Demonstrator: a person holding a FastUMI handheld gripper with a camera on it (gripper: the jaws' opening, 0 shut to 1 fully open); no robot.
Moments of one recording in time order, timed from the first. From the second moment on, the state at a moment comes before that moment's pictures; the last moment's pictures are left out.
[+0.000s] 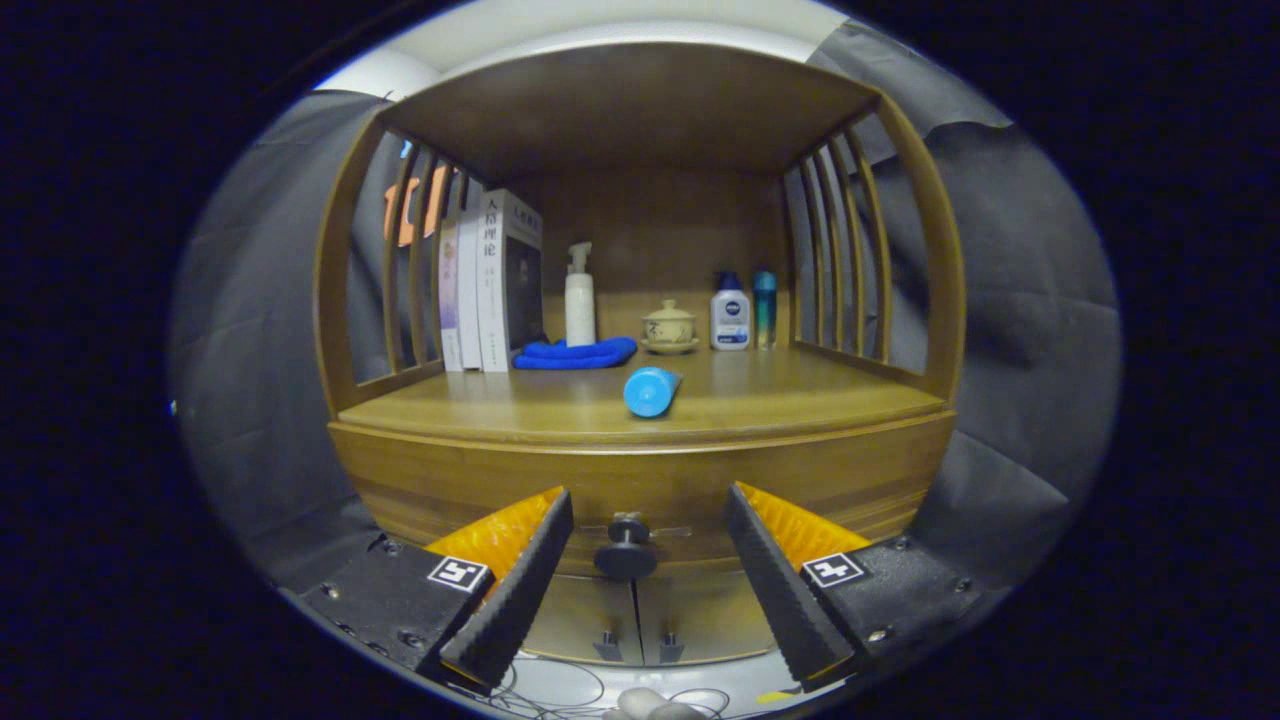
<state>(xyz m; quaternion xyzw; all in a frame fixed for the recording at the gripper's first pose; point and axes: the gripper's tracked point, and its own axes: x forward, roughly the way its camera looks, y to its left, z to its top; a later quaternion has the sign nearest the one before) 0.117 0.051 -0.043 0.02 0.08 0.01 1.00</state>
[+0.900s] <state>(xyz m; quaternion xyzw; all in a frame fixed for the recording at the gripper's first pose) 0.016 -0.025 0.005 0.04 0.00 0.00 1.00</state>
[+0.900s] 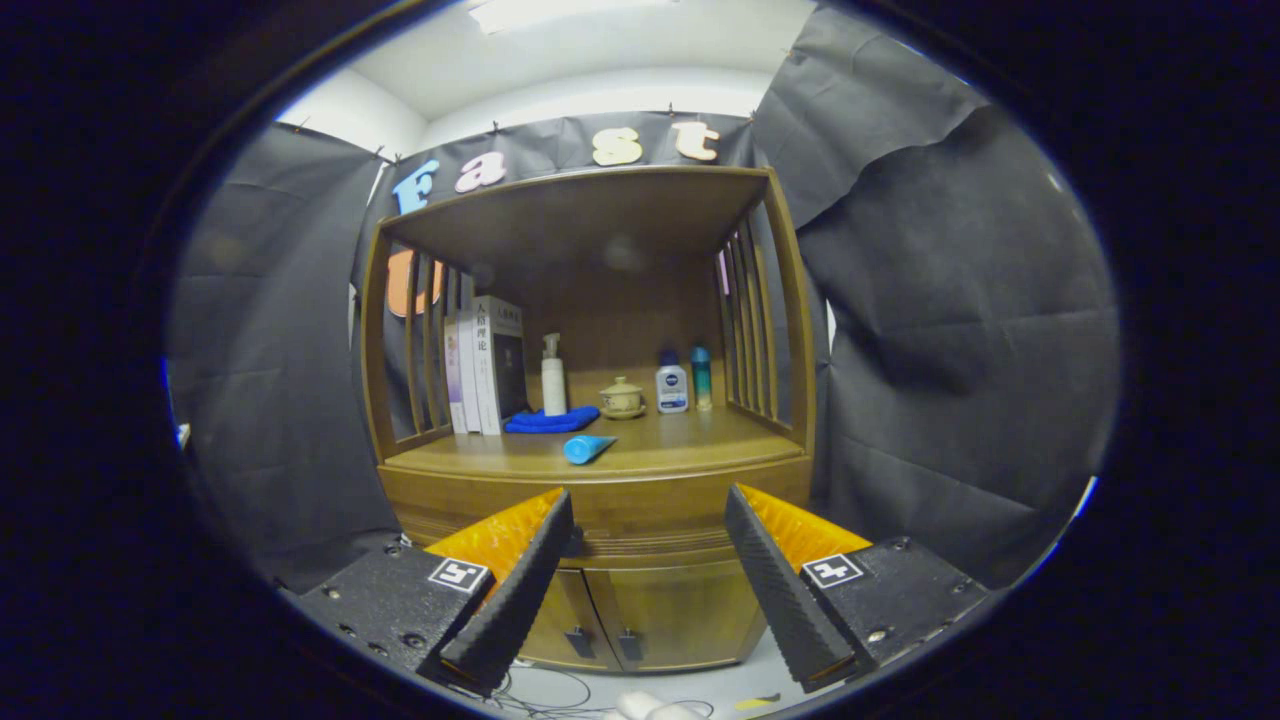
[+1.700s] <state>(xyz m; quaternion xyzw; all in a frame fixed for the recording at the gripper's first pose) 0.017 -0.028 -0.004 0.03 0.01 0.00 1.00</state>
